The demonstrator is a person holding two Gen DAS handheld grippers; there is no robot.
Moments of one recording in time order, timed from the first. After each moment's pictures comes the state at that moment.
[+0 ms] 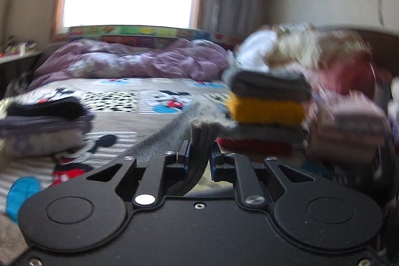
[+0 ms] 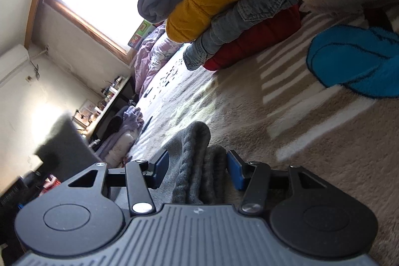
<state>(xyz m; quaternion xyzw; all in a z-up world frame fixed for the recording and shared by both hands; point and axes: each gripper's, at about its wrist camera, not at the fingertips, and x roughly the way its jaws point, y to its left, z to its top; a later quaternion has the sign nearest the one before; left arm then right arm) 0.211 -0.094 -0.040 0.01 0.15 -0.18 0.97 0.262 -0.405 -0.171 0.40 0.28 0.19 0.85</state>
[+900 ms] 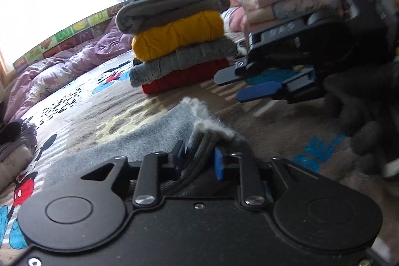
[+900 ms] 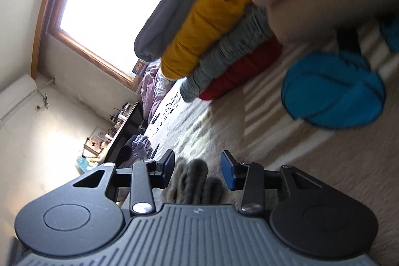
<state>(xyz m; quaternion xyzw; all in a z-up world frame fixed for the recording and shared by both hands) 0.186 -0.194 -0.105 0.19 0.21 -0.26 0.92 0.253 -0.440 -0.164 0.42 0.22 0.18 0.86</state>
